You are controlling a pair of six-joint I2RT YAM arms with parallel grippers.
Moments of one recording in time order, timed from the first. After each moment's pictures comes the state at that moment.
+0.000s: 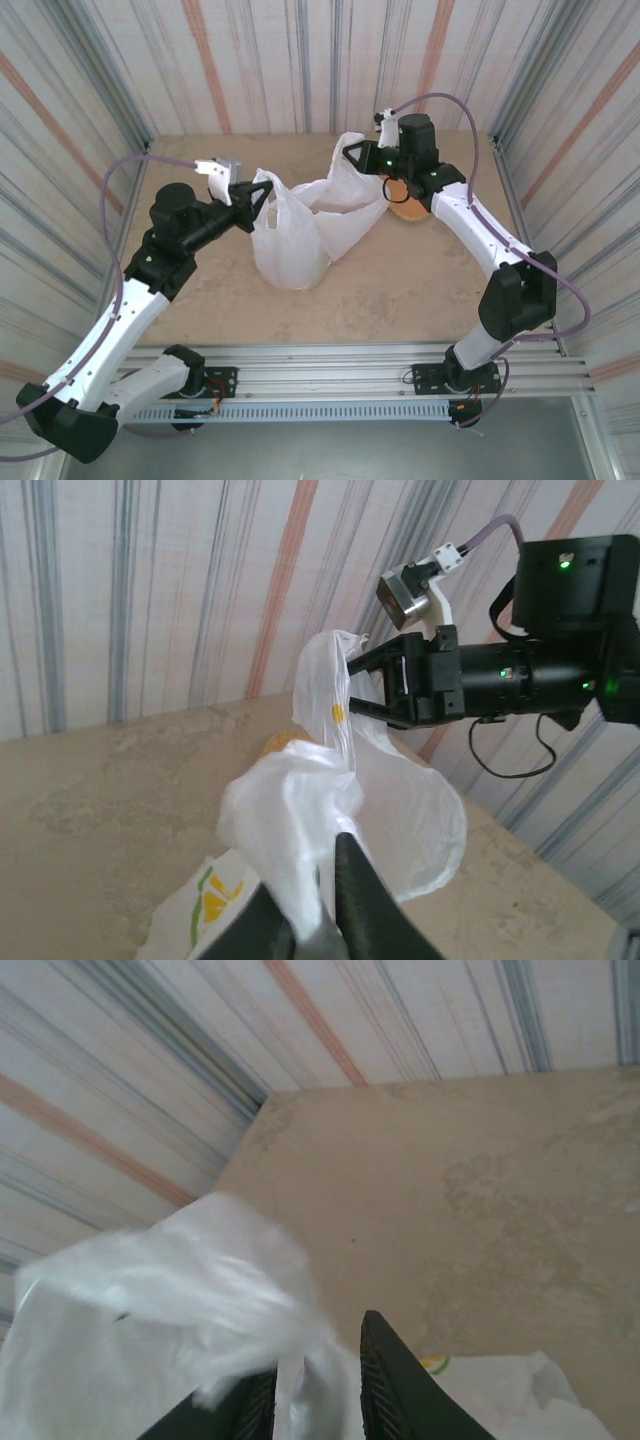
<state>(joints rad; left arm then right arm) -0.45 0.95 0.99 -0.14 0.33 -0.26 0.36 1.60 1.43 -0.23 -0.42 0.47</state>
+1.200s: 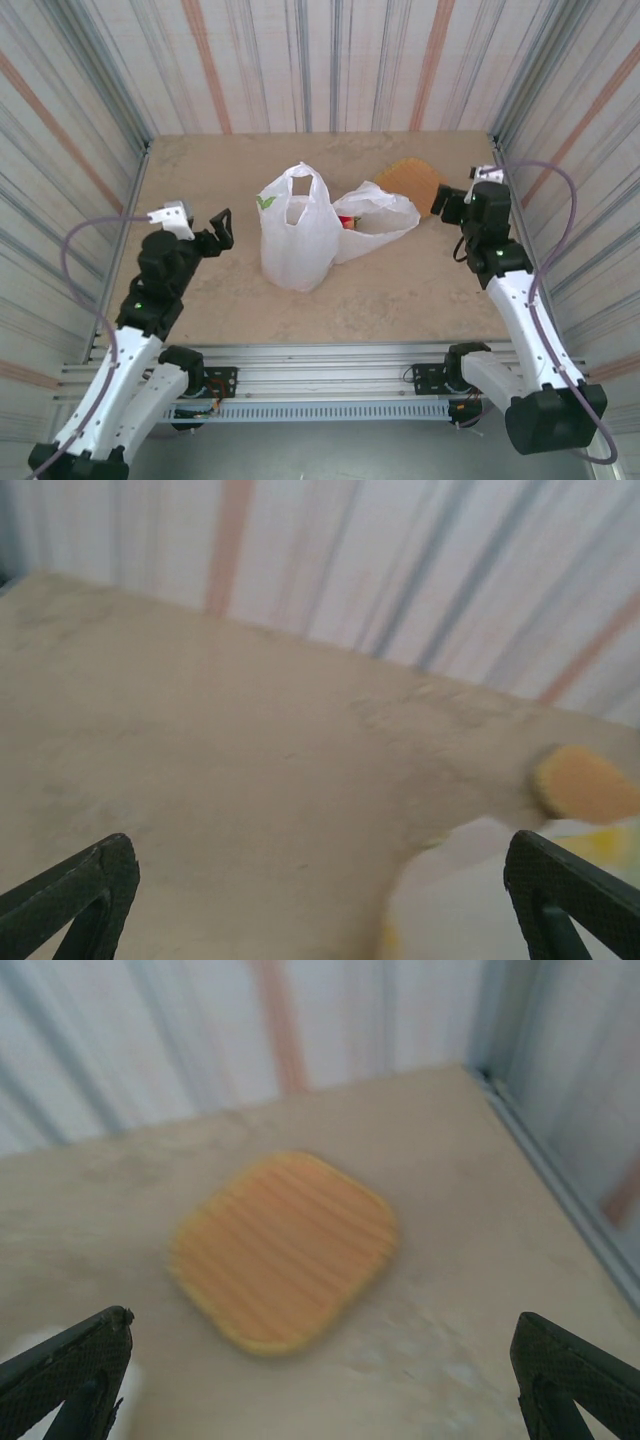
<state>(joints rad) -0.28 0.69 0.55 -0.15 -0.18 -0.36 0.09 0.97 0.79 -0.30 0.27 0.23</state>
